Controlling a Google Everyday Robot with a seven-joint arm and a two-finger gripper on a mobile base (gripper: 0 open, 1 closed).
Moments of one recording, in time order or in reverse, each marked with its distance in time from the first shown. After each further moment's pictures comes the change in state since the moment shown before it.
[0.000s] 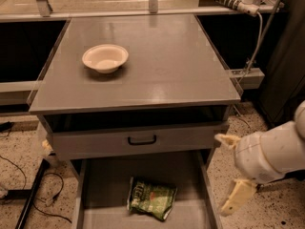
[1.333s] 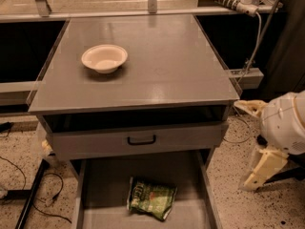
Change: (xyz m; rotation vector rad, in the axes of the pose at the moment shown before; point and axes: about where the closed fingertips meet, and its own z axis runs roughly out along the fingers) arm -0.034 -0.031 -0.094 0.106 0.051 -0.058
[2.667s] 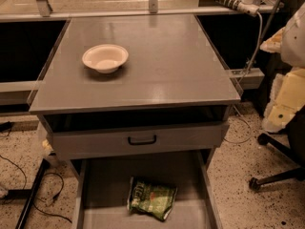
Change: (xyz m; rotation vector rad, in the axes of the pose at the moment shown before) arm -0.034 -0.072 -0.104 0.045 0.287 0.081
